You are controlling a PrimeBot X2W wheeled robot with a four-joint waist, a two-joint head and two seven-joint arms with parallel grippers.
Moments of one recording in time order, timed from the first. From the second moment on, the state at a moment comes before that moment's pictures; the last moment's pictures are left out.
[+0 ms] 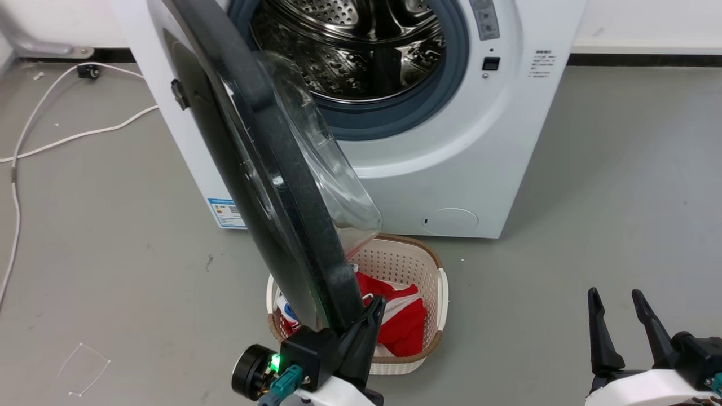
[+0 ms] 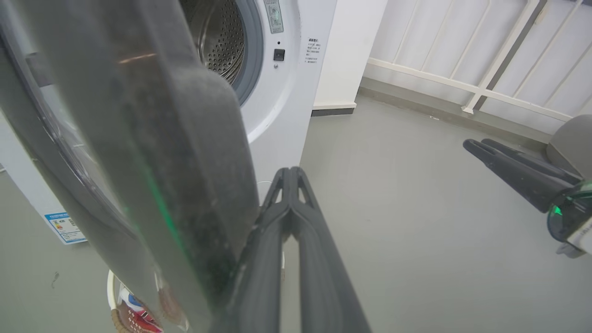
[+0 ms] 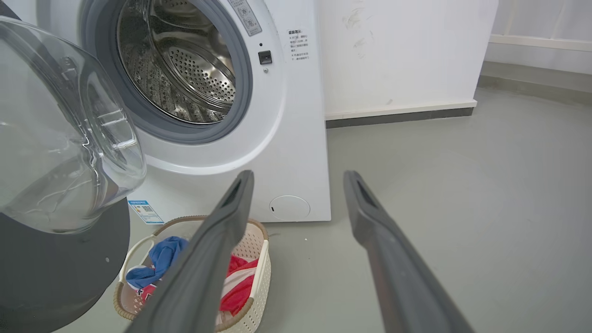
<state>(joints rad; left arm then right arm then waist) -0.02 0.10 -0.51 -0.07 -0.26 0.06 0.00 0.08 -0.05 -0.09 0.07 0.17 0.13 -0.16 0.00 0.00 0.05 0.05</state>
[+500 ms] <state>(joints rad) 0.04 0.12 -0.49 -0.22 -0.26 0.14 0.03 0.10 -0.05 -0.11 0.04 0.16 0.13 -0.14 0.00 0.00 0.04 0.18</state>
